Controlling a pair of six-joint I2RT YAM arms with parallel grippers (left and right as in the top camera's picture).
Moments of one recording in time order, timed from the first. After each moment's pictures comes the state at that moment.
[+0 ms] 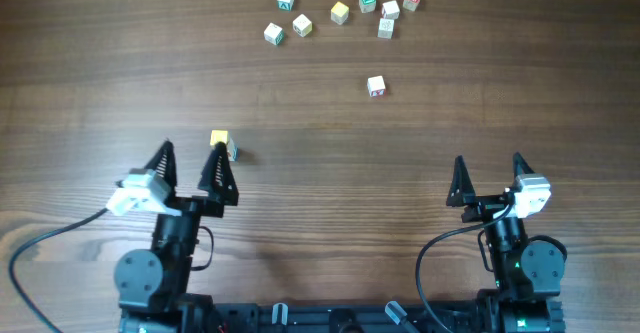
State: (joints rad) left arm -0.12 0.18 0.24 0.04 0.02 -0.45; right arm 0.00 0.01 0.01 0.00 -0.08 0.10
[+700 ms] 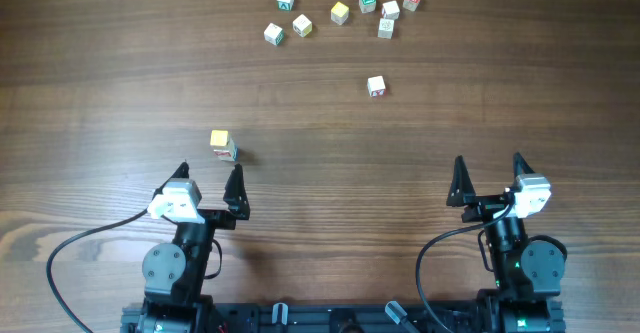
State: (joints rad) left arm -0.13 0.01 0.01 -0.07 0.00 -0.25; right arm 0.00 0.01 0.01 0.00 -0.08 0.10
